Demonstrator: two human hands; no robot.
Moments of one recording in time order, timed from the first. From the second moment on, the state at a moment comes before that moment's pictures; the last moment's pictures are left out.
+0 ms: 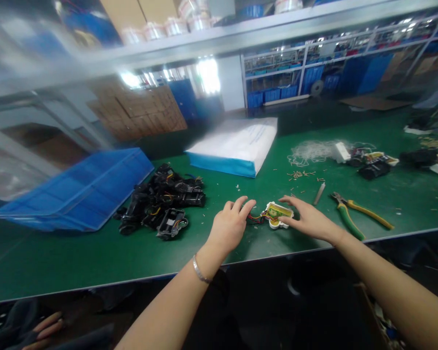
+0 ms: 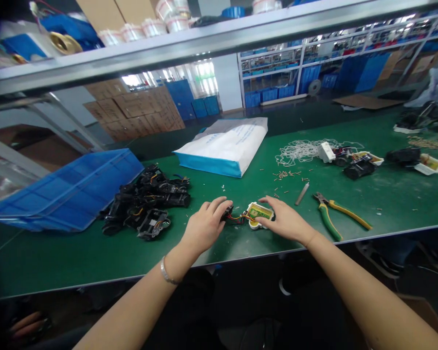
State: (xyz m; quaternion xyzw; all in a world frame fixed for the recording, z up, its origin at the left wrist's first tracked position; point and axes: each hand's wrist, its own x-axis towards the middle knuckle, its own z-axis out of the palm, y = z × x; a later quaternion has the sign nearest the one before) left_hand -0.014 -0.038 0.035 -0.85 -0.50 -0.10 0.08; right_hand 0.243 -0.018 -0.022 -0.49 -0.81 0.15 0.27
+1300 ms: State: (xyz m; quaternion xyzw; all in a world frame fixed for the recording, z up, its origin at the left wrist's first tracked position) left_hand -0.018 -0.049 0.043 -0.81 -0.40 -0.23 -0.37; right_hand 0.203 -0.047 0.083 -0.52 -0.69 -0.25 0.44
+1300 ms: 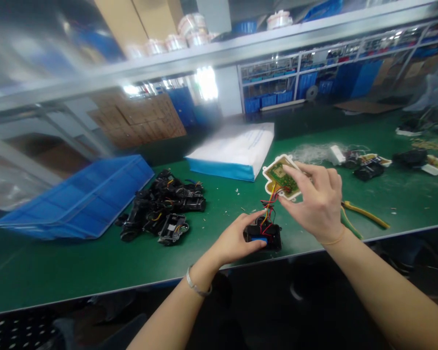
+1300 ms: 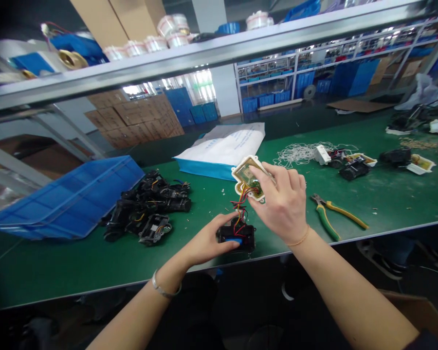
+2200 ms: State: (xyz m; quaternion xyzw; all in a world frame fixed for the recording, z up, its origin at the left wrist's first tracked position) left_hand 0.010 -0.033 0.035 -0.73 -0.41 -0.38 -0.39; right_hand 0.189 -0.055 0.091 -0.48 -0.70 -0.23 0.47
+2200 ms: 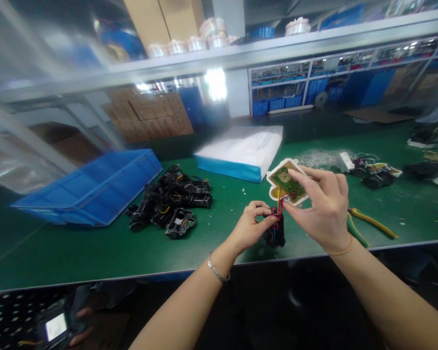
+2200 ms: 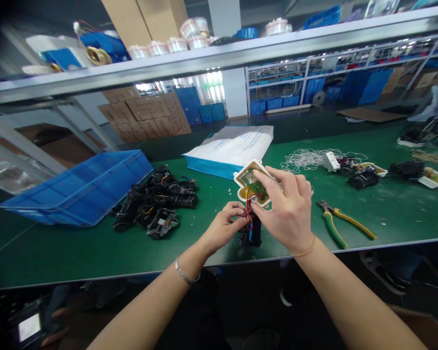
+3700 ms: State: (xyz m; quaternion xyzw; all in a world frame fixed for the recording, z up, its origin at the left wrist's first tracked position) left_hand -0.006 -0.021 0.005 -0.83 -0.53 -0.15 -0.03; right_hand 0.163 -0.039 -0.015 -0.54 -0.75 0.01 0.38
